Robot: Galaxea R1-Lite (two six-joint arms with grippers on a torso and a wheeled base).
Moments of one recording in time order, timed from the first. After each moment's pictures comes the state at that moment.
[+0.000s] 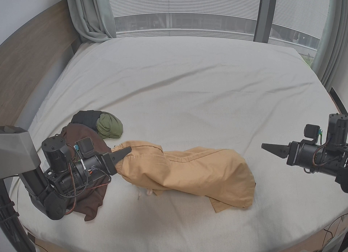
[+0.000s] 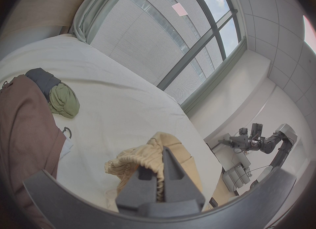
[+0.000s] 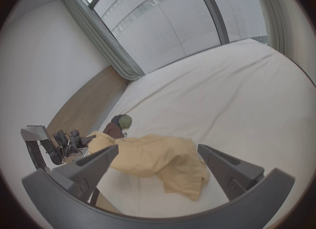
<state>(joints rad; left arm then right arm) -0.27 2.02 -0.35 -1.55 -0.46 -0.50 0.19 1.53 -0.44 -0.71 0.34 0.33</state>
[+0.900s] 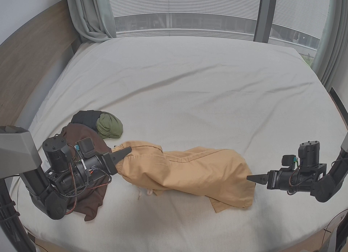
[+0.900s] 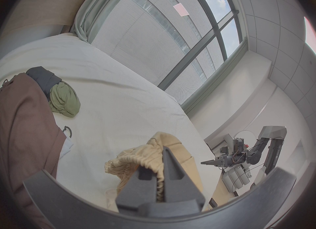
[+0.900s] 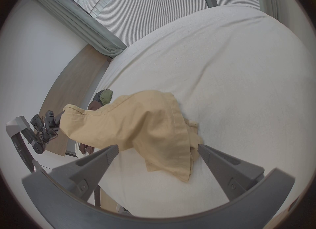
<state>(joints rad) -0.27 2.03 -0.36 -1.55 -0.46 -0.51 0.17 1.92 -0.33 -0.92 0.37 0.33</state>
